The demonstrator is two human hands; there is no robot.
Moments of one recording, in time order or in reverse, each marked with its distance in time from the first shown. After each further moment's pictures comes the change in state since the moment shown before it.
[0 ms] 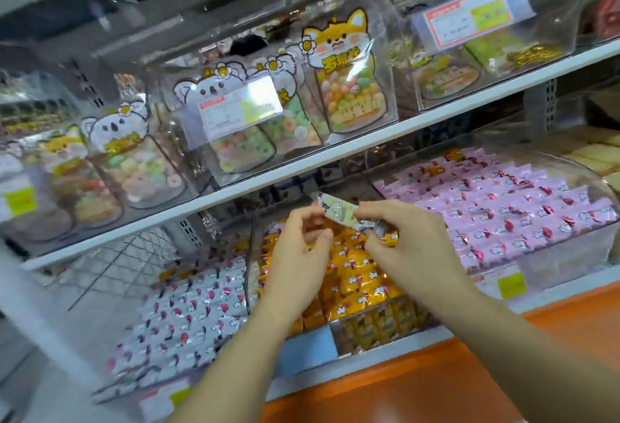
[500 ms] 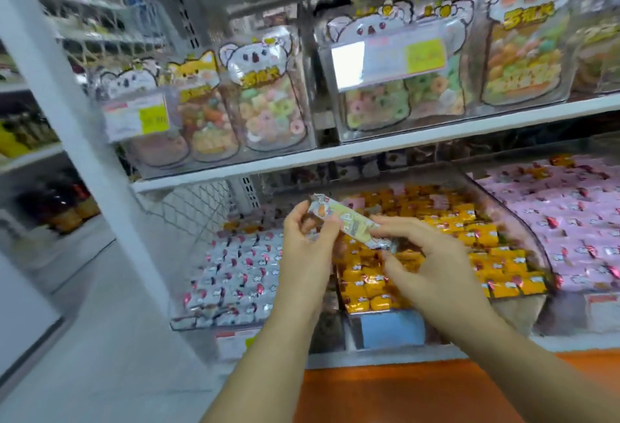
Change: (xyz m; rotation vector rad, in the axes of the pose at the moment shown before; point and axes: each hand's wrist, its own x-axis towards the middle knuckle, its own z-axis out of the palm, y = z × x) left_hand -0.029 -0.057 -0.077 -0.592 0.316 -0.340; right_hand -0.025 -0.055 0.084 0.183 -0.216 -0.062
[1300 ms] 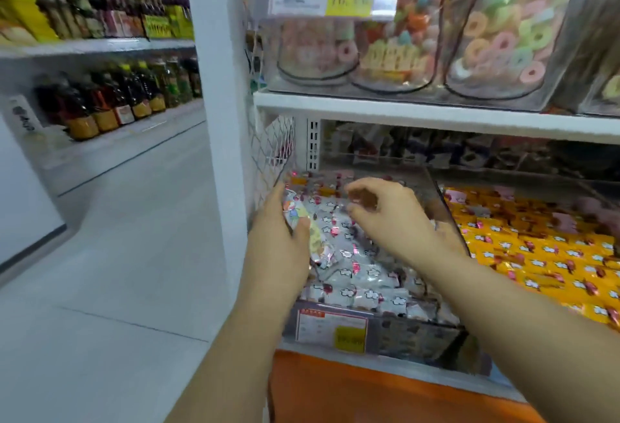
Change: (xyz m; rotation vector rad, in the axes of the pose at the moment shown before) left_hand 0.032 -0.014 -0.166 0.625 0.223 0.082; right_hand 0.089 -0.023 0.179 -0.300 -0.364 0.067
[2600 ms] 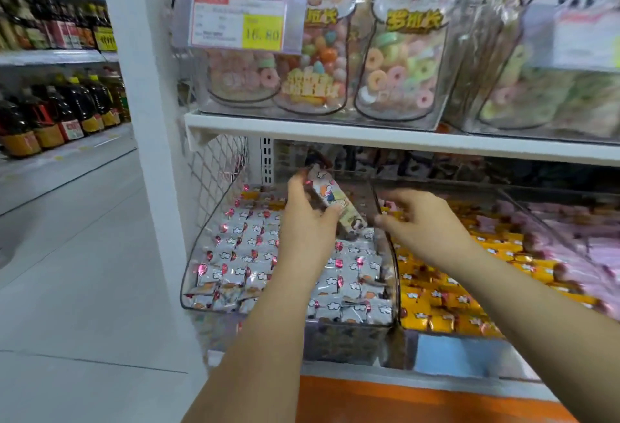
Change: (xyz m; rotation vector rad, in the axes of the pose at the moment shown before) left_hand 0.017 0.055 0.079 -0.413 -0.136 0.043; right_hand -0.033 0.050 -0.085 -0.238 0.053 0.146
